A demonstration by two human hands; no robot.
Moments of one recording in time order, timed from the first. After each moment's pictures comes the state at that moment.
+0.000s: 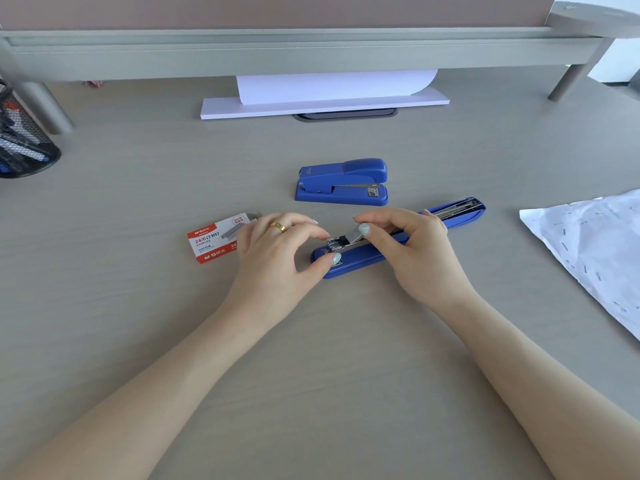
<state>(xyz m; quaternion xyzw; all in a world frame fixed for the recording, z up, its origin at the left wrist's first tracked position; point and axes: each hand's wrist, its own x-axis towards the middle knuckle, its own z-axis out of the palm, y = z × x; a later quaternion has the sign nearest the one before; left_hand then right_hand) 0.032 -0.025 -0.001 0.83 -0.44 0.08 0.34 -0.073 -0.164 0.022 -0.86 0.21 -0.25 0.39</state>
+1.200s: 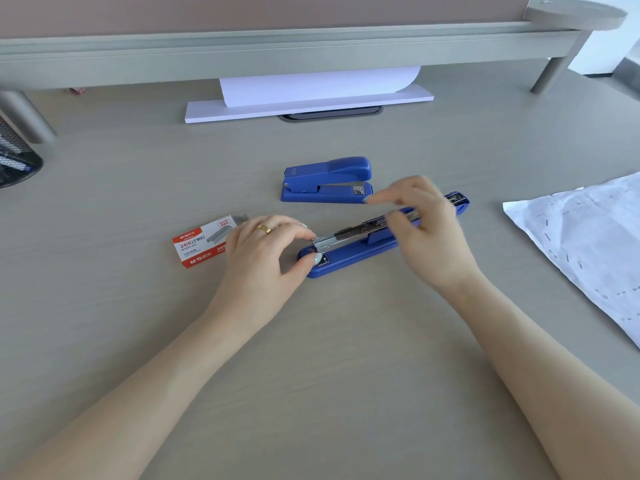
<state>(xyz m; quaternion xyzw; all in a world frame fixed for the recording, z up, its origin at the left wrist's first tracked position) 0.031 -0.023 0.004 0.82 -0.46 0.07 0.33 -0.078 -0.194 0.021 -0.86 0.20 -0.33 0.34</state>
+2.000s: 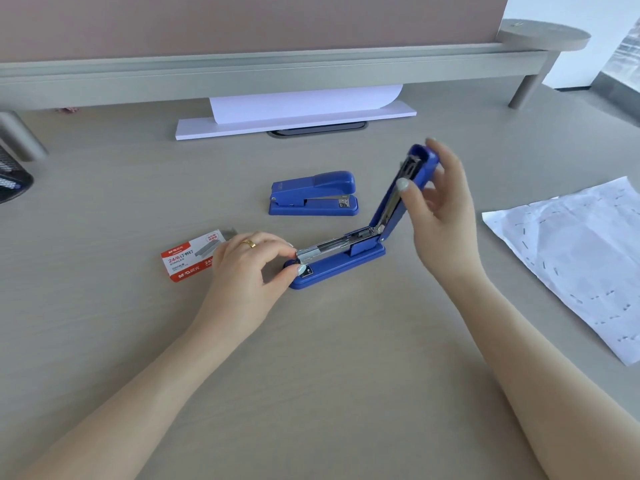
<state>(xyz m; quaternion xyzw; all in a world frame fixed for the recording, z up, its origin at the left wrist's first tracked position) 0.030 -0.023 0.006 0.83 -0.45 0.06 0.33 -0.086 -0.214 0.036 -0.74 0.21 -0.43 0.47</state>
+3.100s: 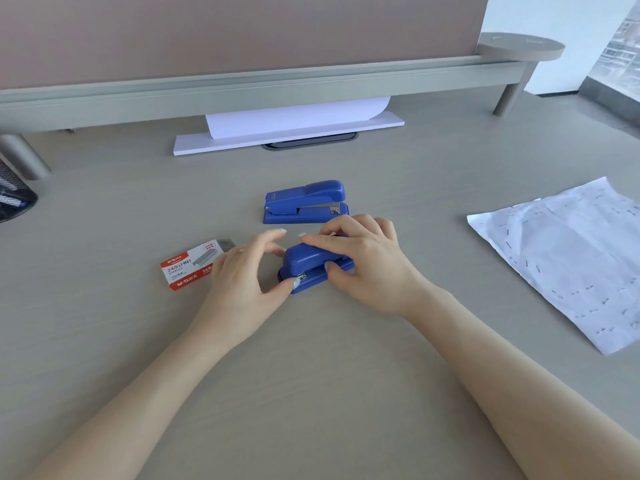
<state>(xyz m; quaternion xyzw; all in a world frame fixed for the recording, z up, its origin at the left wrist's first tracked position) 0.026 -0.019 0.008 0.81 -0.45 0.02 0.38 -0.077 -0.182 0.012 -0.96 0.07 -0.22 0.16</state>
